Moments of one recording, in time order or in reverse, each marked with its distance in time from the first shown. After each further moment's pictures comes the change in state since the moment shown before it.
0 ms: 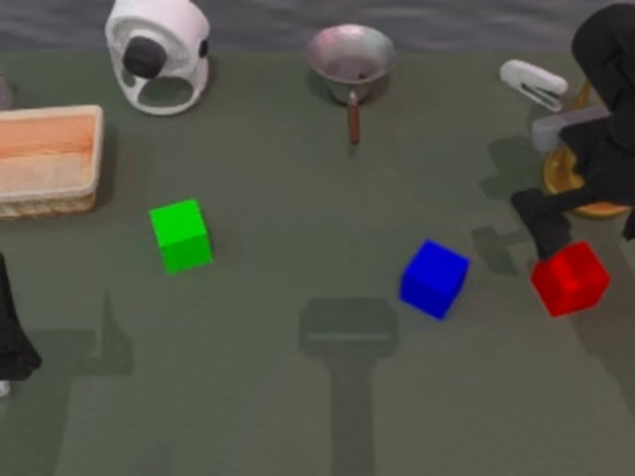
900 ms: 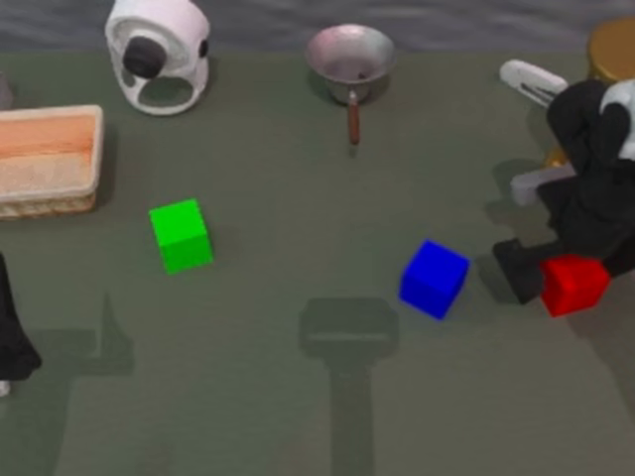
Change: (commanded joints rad) left arm 0.000 0.000 0.000 0.000 0.000 0.000; right arm 0.002 0.147 -0.164 0.310 0.001 0.004
